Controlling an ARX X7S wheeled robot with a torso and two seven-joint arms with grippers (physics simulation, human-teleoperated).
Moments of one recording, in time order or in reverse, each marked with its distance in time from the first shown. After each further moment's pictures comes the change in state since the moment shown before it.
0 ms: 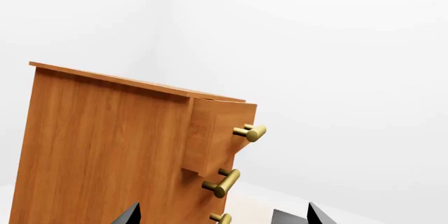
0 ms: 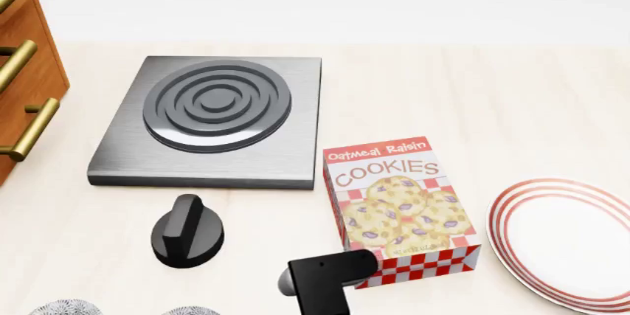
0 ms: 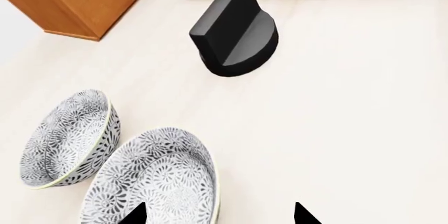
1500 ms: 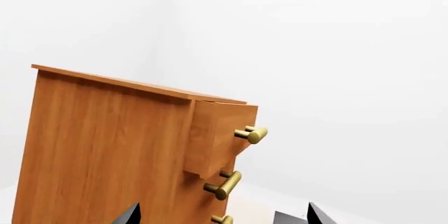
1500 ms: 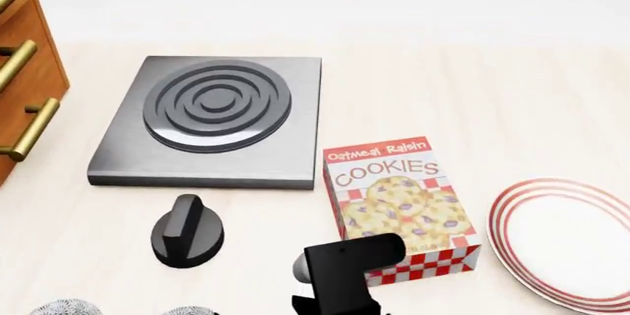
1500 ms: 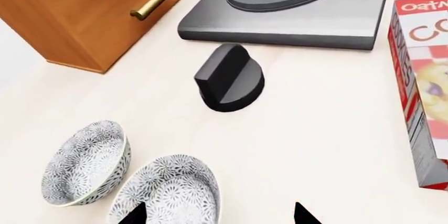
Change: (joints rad) left arm -0.011 0.028 -0.024 0.009 0.024 -0.020 0.031; right arm -0.040 0.022 0.134 -0.246 0.089 0.111 0.160
